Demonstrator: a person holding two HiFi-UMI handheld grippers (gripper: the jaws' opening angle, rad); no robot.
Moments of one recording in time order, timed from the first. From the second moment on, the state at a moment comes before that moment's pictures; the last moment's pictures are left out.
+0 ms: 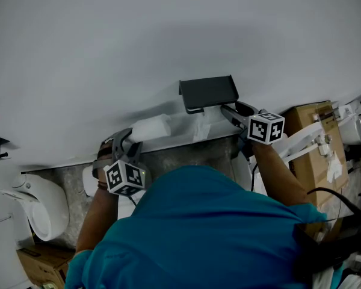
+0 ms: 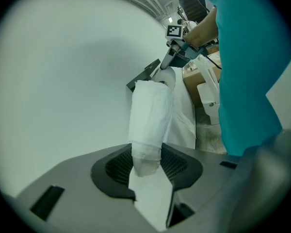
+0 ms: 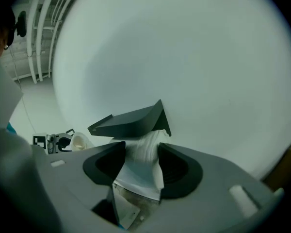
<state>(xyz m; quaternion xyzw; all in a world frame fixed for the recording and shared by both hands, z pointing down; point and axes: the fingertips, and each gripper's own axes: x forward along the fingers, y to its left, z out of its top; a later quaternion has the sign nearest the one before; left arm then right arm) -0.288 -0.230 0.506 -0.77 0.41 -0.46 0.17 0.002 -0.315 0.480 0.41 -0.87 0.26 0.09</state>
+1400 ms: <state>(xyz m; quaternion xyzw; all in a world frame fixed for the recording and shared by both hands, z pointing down) -0.256 -0.247 0.415 -0.73 0.47 -0.46 0.20 0.014 -0.288 0.464 0.34 -0.92 0.19 0.07</state>
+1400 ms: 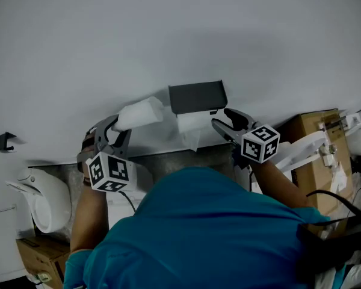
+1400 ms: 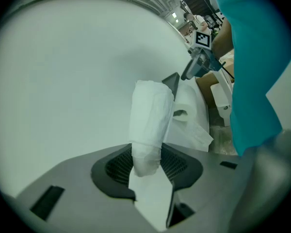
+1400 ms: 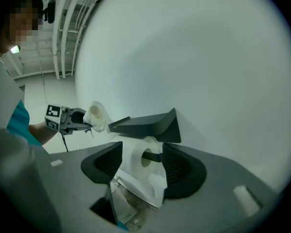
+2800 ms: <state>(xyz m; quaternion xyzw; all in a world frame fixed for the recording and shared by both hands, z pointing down) -0.087 -0.316 0.412 -0.71 0.34 -0.59 0.17 0.152 -0.285 0.477 0.29 -0.93 0.21 0.06</state>
